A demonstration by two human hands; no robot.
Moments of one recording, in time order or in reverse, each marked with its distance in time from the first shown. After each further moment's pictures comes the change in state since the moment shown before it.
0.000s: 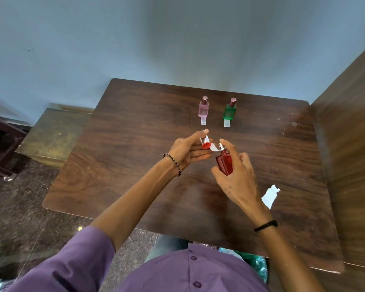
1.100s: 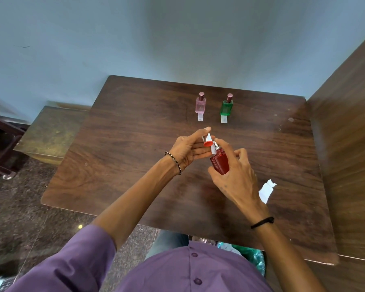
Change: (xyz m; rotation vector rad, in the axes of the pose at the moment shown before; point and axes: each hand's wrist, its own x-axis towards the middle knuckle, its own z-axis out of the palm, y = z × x) left_hand -0.003 -0.008 0.014 -0.040 -0.044 0.010; right_hand -0.012 -0.004 -0.008 -0.149 0.004 -0.034
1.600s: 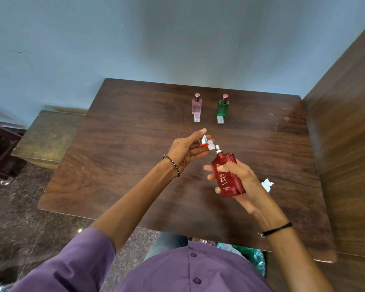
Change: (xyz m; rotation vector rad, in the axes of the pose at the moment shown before) left_hand 0.002 -0.007 0.002 0.016 0.020 0.042; right_hand -0.006 0.012 -0.023 1.271 -0.398 0.502
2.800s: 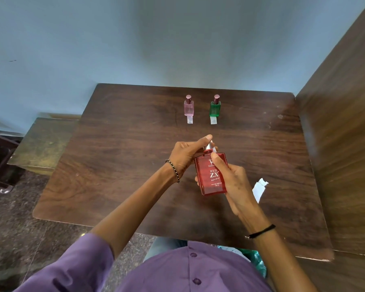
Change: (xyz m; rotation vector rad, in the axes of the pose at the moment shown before) left_hand 0.005 -0.013 0.021 0.238 -0.040 0.104; right_hand 0.003 0.008 0.007 -0.135 0.205 -0.126
